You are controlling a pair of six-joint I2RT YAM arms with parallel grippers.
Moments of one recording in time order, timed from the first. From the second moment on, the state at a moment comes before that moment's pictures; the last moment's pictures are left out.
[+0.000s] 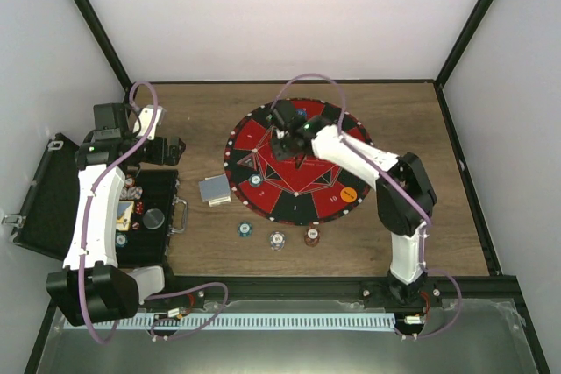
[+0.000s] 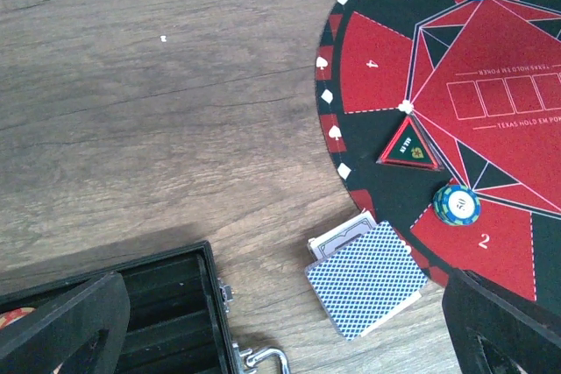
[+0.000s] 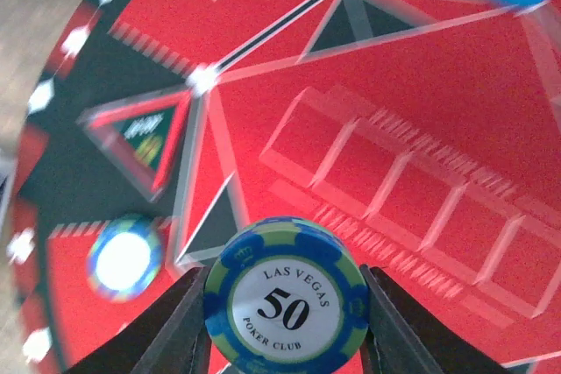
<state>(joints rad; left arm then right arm) 0.14 1.18 1.21 -0.91 0.35 0.25 0.77 1.90 1.56 -0.68 0.12 0.24</state>
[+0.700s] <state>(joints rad) 0.14 1.24 1.21 -0.91 0.40 0.27 0.42 2.37 1.97 -0.64 0.14 0.20</state>
